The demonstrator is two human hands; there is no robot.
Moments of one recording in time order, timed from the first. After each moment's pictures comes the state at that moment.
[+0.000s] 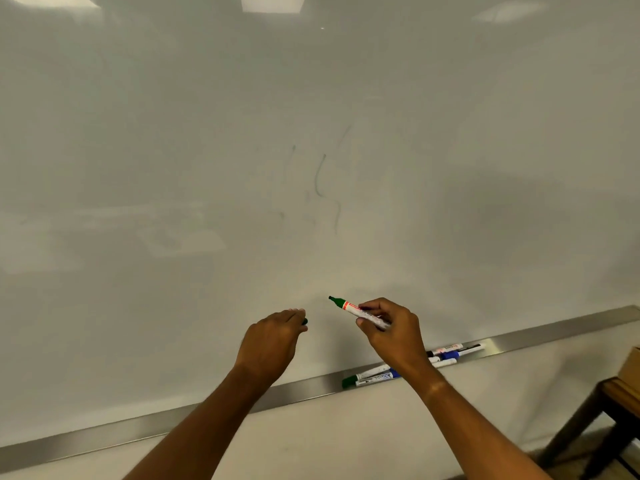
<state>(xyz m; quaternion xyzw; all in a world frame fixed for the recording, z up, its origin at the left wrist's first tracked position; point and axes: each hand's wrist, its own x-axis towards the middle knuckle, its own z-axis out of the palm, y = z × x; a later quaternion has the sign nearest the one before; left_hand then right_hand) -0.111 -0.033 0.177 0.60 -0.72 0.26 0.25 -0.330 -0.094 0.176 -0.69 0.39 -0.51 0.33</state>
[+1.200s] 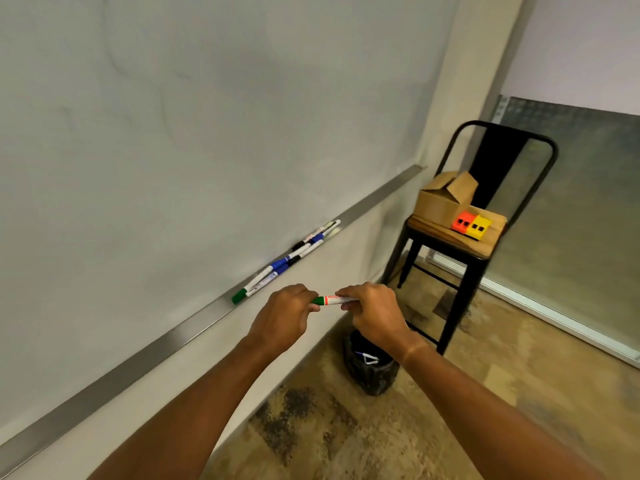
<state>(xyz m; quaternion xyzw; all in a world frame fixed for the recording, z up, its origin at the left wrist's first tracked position) -0.254 -0.031 0.071 0.35 -0.89 -0.07 0.29 -0.431 0.030 0.083 -0.69 0.66 -0.28 0.07</state>
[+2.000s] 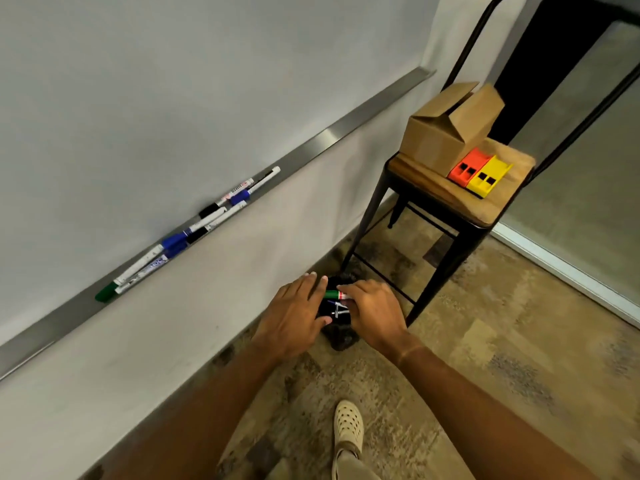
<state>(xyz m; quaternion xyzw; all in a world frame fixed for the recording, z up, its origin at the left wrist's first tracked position) -0.480 -0.097 -0.060 0.41 -0.91 -0.08 0.01 -0.659 -0.057 -0.071 -0.72 0.67 -0.18 0.09</state>
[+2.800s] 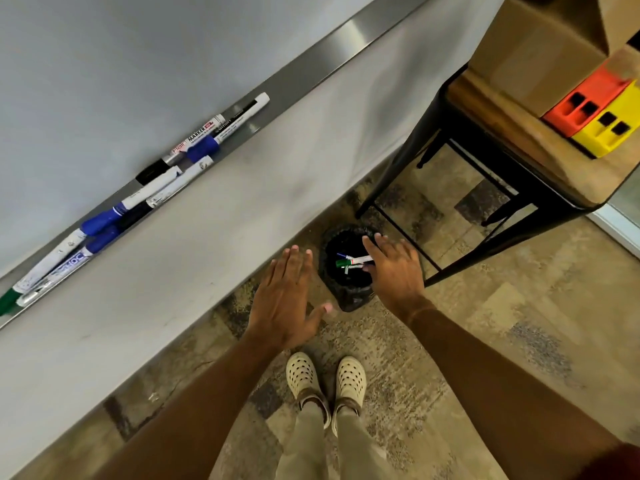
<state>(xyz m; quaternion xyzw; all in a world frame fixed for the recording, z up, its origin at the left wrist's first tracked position) -0.488 -0.163 -0.174 0.51 -0.85 -0.14 -0.08 -0.711 -0.160 -0.223 -0.69 0.71 -0.02 0.12</state>
